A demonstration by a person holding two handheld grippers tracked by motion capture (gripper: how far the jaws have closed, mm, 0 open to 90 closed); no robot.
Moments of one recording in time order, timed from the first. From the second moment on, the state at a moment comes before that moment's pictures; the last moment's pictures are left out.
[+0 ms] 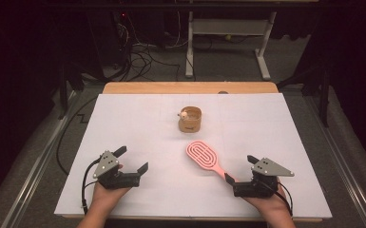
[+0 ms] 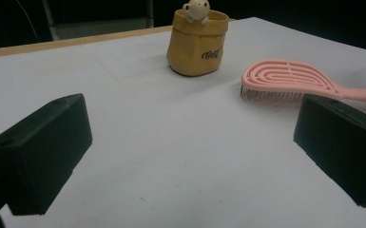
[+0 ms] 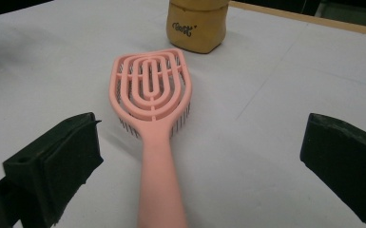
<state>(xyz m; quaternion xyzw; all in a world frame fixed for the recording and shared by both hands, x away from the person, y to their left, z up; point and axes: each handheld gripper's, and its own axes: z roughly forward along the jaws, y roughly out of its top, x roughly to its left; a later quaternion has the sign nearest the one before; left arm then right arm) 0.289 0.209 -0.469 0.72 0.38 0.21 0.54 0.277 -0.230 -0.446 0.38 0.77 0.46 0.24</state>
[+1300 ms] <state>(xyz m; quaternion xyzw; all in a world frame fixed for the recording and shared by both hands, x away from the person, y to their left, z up) 0.290 0.212 -0.467 0.71 0.37 0.22 0.55 0.341 -0.153 -0.426 0.35 0.86 0.33 0.18</state>
